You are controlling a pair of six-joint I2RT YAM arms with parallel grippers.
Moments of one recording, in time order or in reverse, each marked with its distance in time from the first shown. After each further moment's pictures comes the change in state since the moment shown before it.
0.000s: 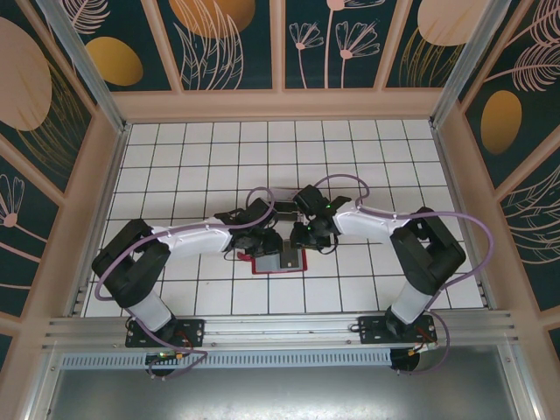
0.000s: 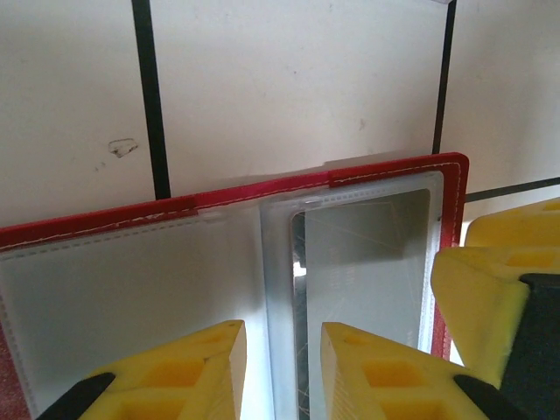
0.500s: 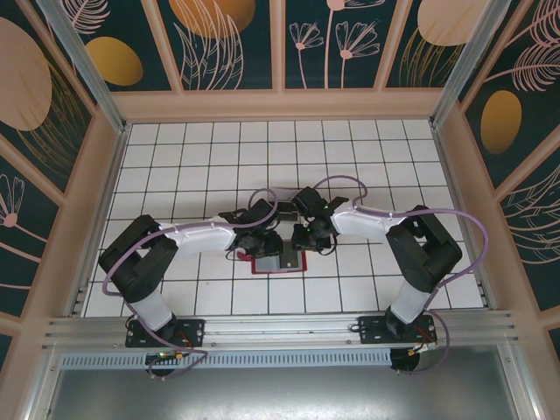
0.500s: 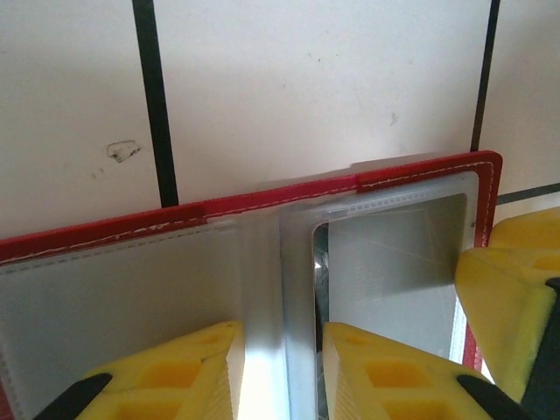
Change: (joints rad) left arm 0.000 0.054 0.024 -0.019 -0.001 0.028; right arm 0.005 0.023 0.000 -0.008 0.013 0.000
